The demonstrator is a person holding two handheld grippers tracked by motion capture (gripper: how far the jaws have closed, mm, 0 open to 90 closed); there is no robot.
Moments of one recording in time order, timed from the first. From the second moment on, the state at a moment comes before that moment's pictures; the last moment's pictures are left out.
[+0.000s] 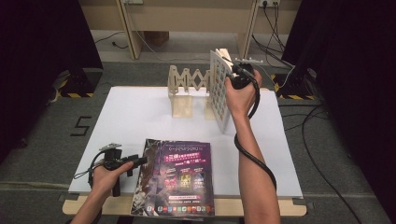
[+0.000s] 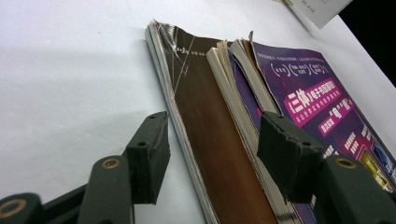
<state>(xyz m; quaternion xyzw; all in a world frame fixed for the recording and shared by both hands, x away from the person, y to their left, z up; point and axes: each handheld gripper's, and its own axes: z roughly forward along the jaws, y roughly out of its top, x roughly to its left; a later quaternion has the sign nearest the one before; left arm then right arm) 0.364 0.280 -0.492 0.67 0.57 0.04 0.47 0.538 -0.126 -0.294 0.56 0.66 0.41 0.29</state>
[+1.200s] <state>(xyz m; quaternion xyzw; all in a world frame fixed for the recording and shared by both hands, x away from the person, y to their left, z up) 0.365 0.278 -0.492 0.68 0.57 0.04 0.47 0.544 -0.124 -0.305 0.57 0.66 0.41 0.29</state>
